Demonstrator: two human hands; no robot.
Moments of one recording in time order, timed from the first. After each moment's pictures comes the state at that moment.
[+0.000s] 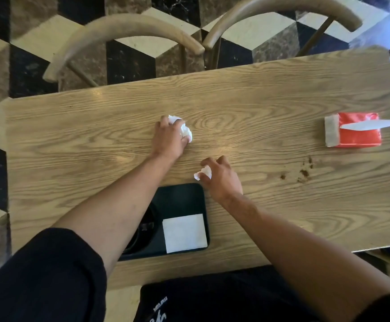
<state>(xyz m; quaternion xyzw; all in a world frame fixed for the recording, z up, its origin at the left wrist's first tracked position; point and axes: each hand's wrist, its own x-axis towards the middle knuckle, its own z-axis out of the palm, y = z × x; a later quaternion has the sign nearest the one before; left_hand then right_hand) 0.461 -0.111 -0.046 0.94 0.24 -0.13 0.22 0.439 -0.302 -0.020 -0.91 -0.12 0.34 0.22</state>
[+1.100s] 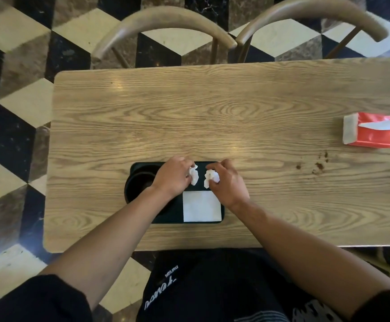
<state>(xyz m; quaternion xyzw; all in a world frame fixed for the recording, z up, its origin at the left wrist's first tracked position) 0.293 -0.130 -0.003 0.93 0.15 -0.20 0.26 0.361 -0.310 -0.011 -0.89 -0.22 0.30 0.27</state>
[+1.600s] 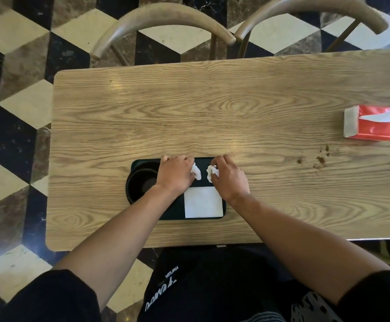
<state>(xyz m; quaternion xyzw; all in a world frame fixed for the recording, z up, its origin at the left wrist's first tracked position) 0.292 -0.142 -0.005 0.96 0.15 -0.21 0.12 0.361 -0.307 -0.014 -0.91 -0.22 0.27 0.21</state>
